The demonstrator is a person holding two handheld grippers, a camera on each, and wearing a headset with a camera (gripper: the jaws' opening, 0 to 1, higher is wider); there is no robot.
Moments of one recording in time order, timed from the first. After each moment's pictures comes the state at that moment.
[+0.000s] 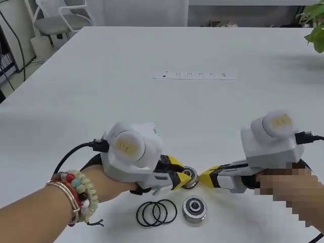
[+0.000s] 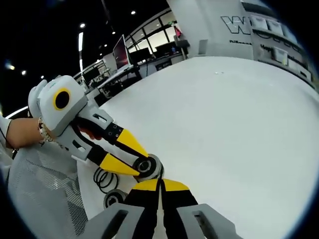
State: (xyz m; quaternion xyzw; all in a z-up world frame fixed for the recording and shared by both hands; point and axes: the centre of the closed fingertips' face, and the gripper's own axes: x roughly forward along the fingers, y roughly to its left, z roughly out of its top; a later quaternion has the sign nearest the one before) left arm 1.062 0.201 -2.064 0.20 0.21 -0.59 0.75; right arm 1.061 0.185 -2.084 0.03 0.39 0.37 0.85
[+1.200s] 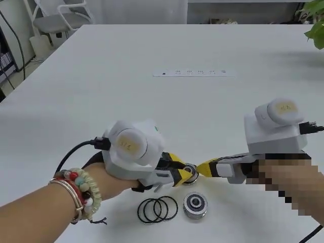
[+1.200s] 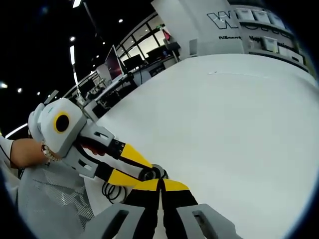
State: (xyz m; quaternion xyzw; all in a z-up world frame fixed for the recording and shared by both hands) left arm 1.062 0.200 -2.064 0.21 0.20 -0.59 0.76; right arm 1.062 0.191 -2.066 0.09 0.38 0.35 0.85
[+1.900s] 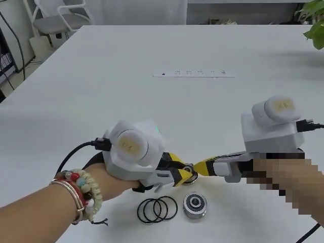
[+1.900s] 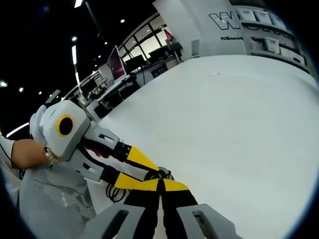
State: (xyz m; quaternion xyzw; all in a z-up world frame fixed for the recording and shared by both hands) left arm 1.063 0.199 -2.064 0.21 0.20 -0.58 0.76; right arm 1.061 0.198 -2.060 0.09 0.38 0.36 0.85
